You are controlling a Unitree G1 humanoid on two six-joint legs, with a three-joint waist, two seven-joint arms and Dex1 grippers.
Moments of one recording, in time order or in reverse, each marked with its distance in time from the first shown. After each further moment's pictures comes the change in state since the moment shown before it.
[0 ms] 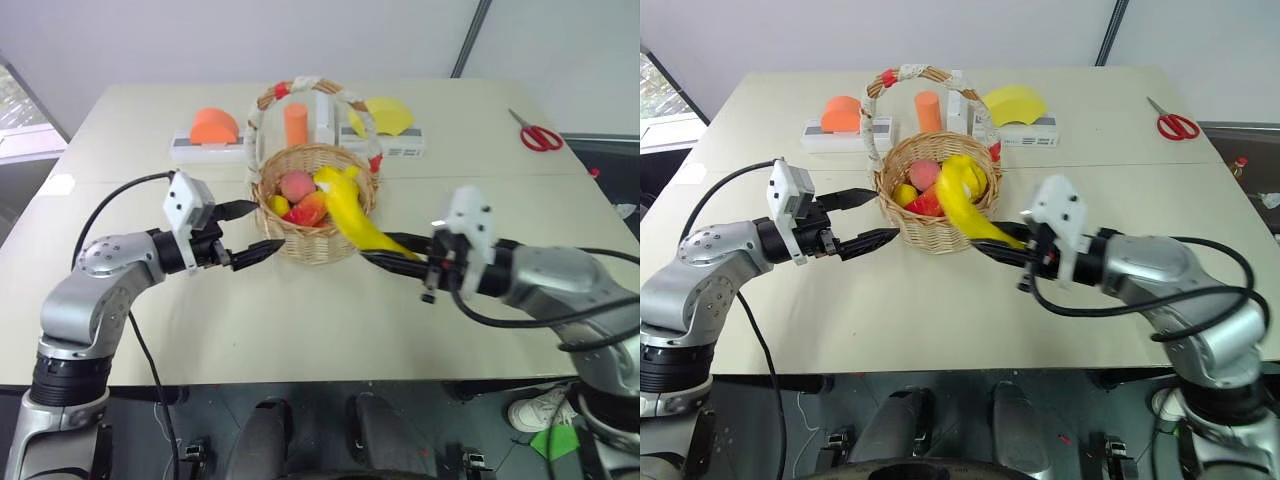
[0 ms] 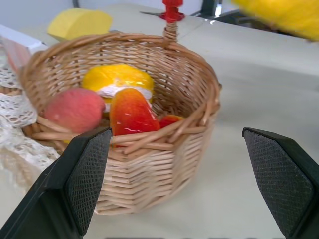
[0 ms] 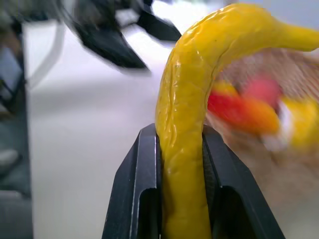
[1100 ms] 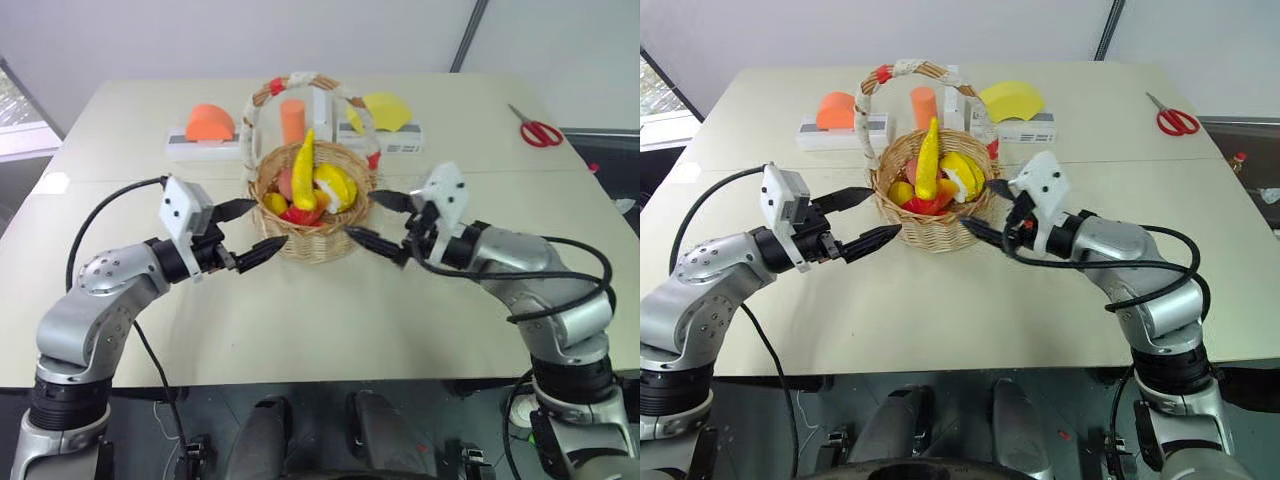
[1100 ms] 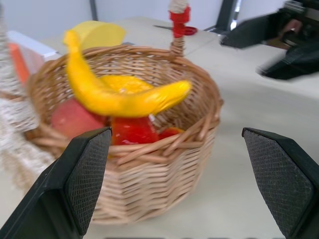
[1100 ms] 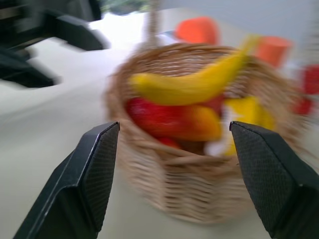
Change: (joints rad) left arm 0.054 -0.034 0.008 -0.114 -0.062 0.026 0.130; right arm 0.037 0.143 -0.031 0.193 -0.239 -0.157 -0.136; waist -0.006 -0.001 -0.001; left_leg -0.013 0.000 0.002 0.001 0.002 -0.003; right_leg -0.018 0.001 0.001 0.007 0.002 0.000
